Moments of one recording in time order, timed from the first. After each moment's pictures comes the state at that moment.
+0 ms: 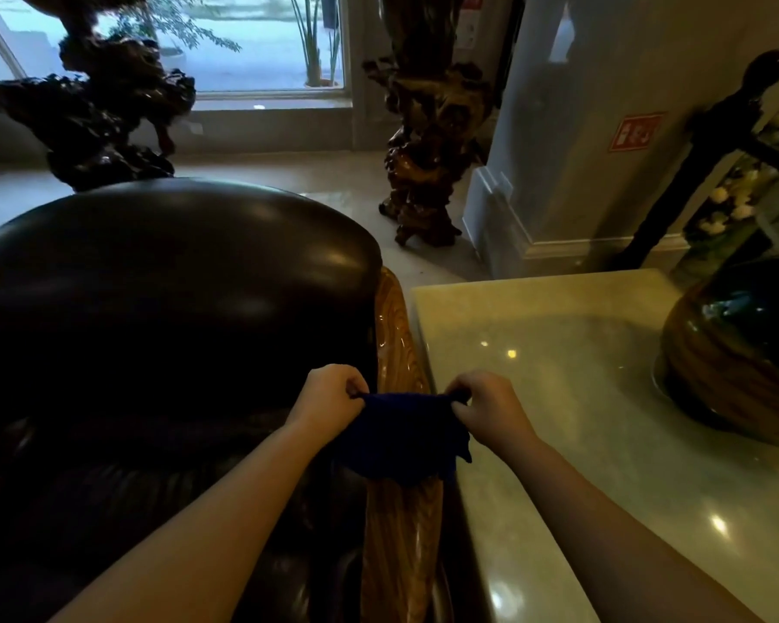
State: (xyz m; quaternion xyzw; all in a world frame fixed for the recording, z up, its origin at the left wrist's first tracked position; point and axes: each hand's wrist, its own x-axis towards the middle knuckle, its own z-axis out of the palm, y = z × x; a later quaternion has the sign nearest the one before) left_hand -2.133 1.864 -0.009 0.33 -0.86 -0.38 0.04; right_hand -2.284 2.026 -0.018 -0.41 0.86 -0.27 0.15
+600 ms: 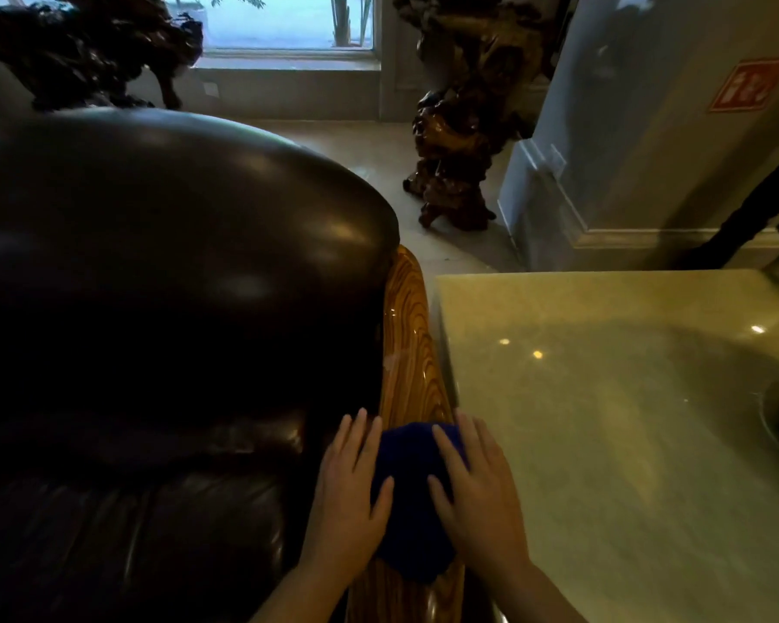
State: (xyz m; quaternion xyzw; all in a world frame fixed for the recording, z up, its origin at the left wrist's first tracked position) left_hand -2.190 1.867 -0.229 0.35 -0.89 -0.28 0.12; right_hand -2.311 1.981 -0.215 -0.46 0.87 -0.17 0.00
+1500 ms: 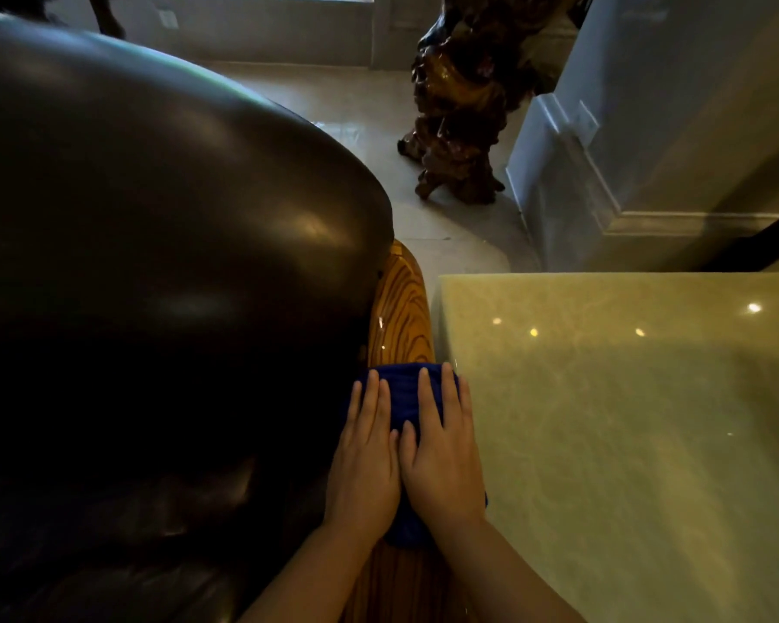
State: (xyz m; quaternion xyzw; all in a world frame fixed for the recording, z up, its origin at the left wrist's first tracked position) left_hand -2.344 1.755 -0.301 0.36 -0.86 -0.34 0.11; right_hand -2.417 1.816 -0.288 -0.40 0.88 -0.26 0.07
